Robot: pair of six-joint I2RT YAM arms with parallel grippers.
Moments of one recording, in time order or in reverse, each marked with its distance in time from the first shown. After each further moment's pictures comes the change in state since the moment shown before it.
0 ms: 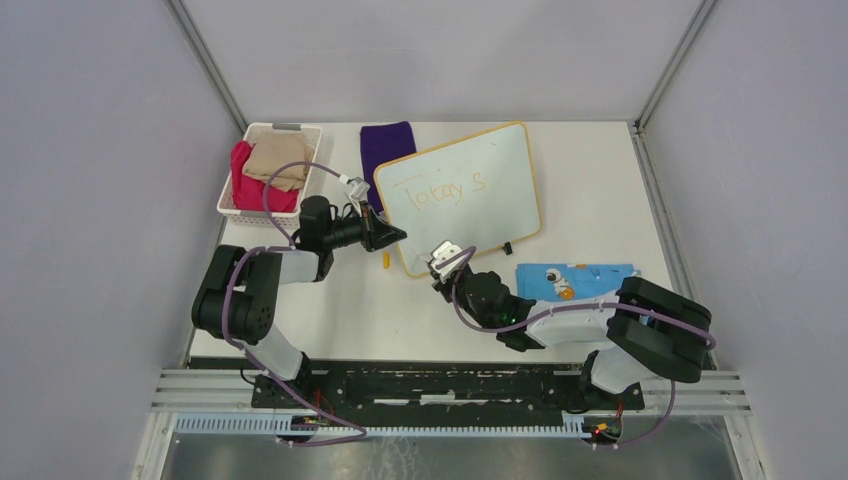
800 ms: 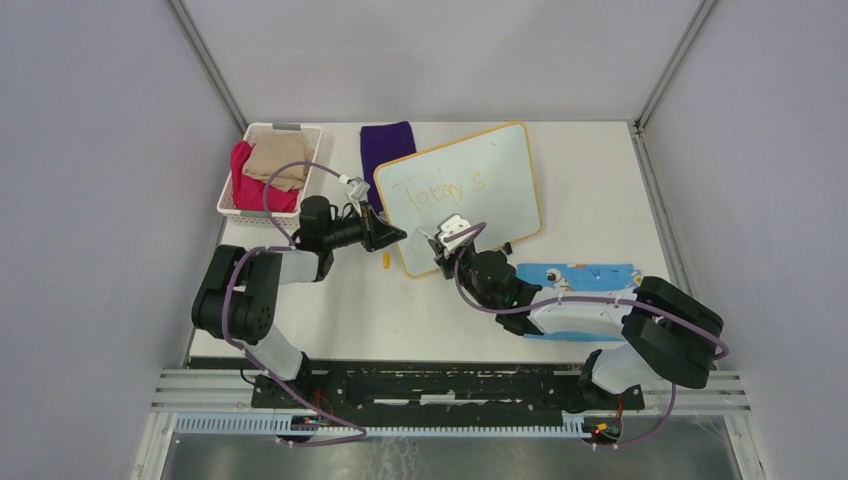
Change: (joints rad) left arm 0.000 0.000 0.000 0.000 0.000 0.000; right arm -0.083 -0.053 0.103 -0.047 -0.027 0.014
